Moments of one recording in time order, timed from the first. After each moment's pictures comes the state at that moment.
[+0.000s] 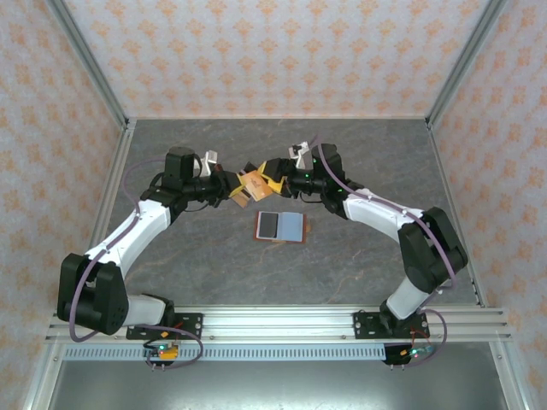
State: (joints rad) left arm -0.20 1.33 0.92 -0.20 0.72 -1.02; right arm 0.55 1.64 1.03 0.32 -0.70 1.23
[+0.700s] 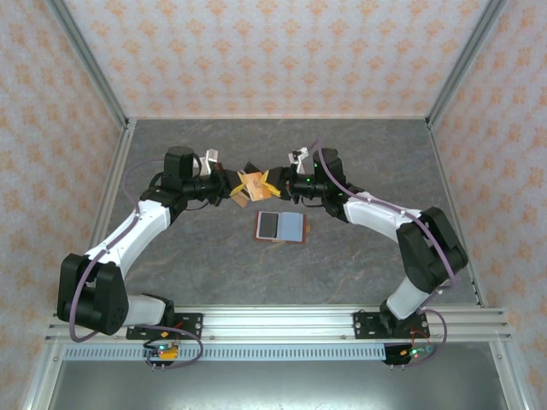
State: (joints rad) left arm -0.19 1.33 0.92 -0.16 0.76 -1.04; right arm 0.55 1.64 0.99 0.36 -0.76 1.26
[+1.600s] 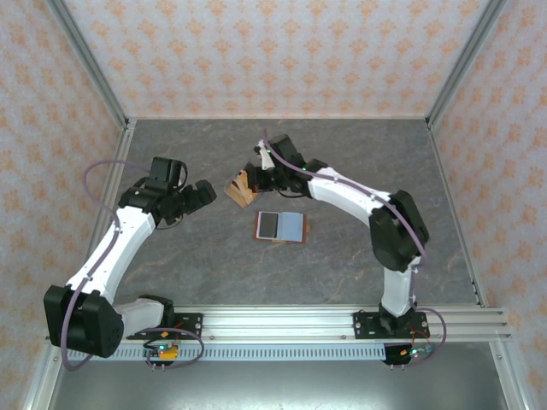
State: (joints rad) left arm -0.13 1.18 1.00 -0.82 0.06 -0.66; right arm 0.71 1.94 1.55 -0.36 -0.31 0.46
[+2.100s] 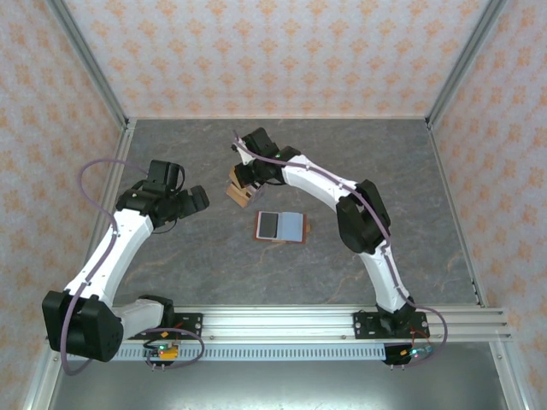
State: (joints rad) left arm -0.12 1.17 0.99 -0.87 -0.04 -0.57; right arm 0.73 2.23 1.94 -0.56 -0.20 0.17
